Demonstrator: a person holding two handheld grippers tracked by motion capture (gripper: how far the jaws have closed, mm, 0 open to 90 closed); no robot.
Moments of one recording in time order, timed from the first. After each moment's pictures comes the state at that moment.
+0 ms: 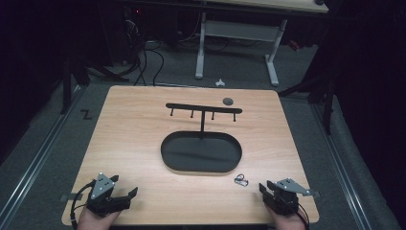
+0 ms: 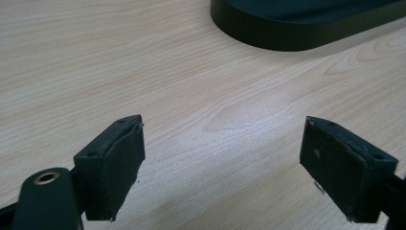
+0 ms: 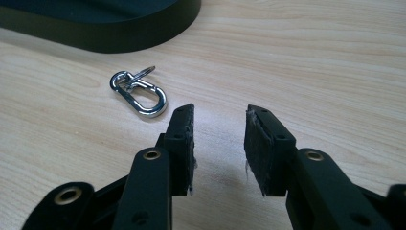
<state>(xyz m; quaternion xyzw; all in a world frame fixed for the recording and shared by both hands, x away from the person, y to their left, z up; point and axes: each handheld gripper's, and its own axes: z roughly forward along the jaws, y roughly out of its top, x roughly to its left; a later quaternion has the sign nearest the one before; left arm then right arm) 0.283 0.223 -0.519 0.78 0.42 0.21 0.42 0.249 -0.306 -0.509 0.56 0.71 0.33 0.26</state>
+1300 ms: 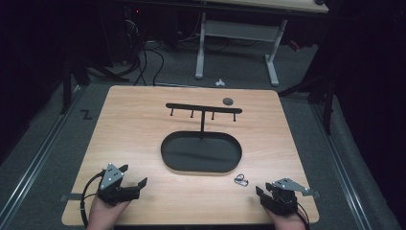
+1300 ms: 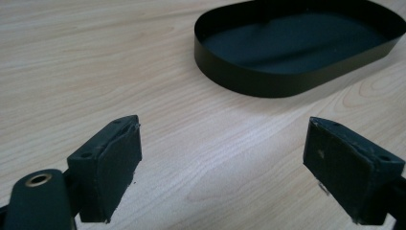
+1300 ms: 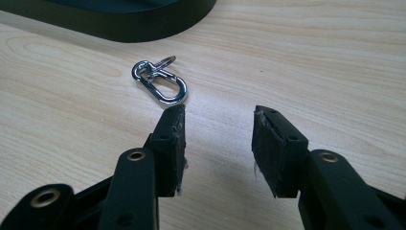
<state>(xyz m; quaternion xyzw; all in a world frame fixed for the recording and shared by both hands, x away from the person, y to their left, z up) 0.308 0.202 -0.511 0.76 0.40 0.21 0.46 0.248 -0.299 -0.500 0.56 0.73 0.31 0.22</state>
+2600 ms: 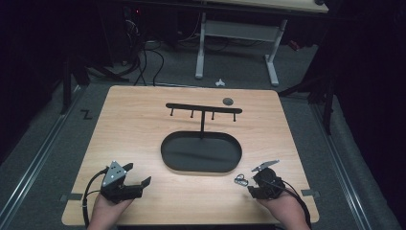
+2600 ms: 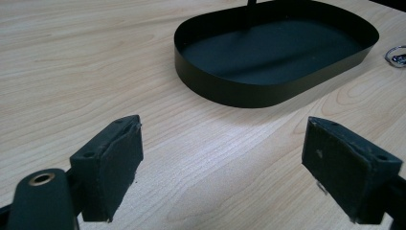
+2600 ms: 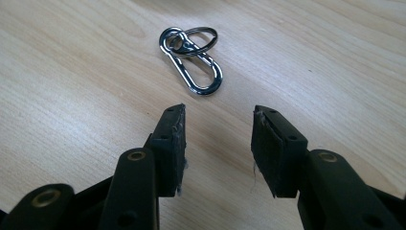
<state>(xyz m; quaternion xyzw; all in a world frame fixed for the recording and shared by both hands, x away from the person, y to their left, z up) 0.313 0.196 -0.508 0.77 0.38 0.18 0.47 0.300 -0.264 -0.475 0.51 0.84 0.14 0.12</state>
